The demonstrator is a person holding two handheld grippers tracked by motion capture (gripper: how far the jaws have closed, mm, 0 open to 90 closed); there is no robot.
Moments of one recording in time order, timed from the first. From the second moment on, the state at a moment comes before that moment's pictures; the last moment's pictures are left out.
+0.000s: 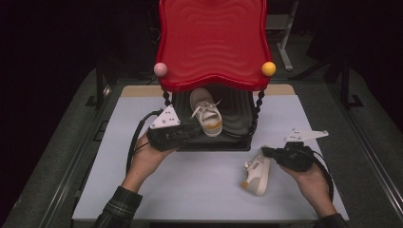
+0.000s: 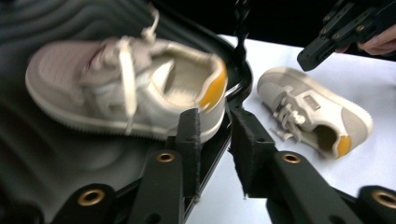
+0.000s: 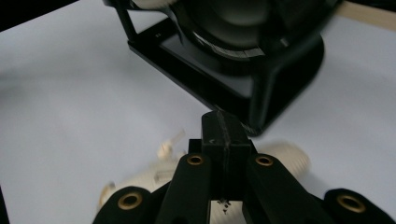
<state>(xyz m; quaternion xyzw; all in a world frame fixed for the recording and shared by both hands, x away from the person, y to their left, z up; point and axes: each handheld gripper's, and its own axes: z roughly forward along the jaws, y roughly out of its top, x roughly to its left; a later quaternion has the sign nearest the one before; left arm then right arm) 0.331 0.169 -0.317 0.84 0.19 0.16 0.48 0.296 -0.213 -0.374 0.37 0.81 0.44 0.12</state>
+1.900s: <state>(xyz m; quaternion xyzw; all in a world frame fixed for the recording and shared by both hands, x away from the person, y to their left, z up) 0.336 0.161 -0.341 0.84 0.24 0.19 0.45 0.366 -0.093 -0.347 0.27 0.81 0.51 0.09</state>
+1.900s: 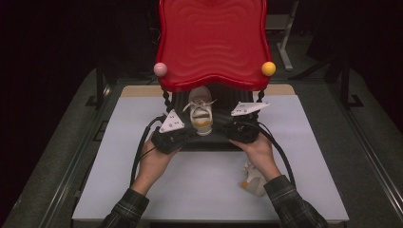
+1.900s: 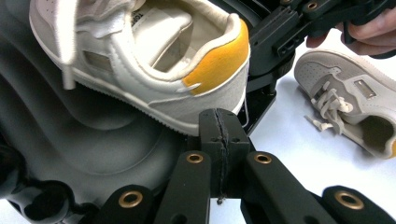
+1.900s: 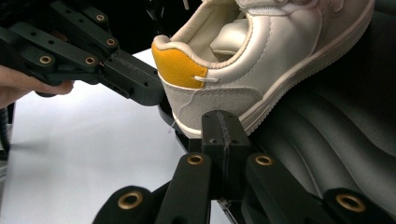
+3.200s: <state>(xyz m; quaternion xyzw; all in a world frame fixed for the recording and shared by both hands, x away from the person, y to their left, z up) 0.335 0.172 -0.339 0.84 0.25 0.19 0.45 0.363 -0.101 -0.348 0.28 0.81 0.50 0.09</state>
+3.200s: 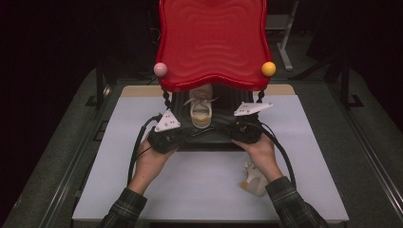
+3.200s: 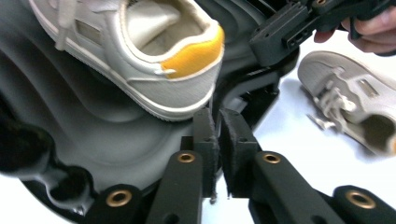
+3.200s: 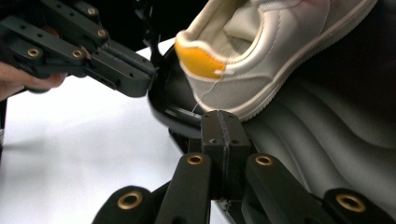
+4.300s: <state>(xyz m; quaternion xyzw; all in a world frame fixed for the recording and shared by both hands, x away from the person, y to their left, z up) 0.272 0.259 -0.423 0.89 0.27 0.11 0.35 0.310 -0.203 -0.368 0.32 0.82 0.46 0.11</state>
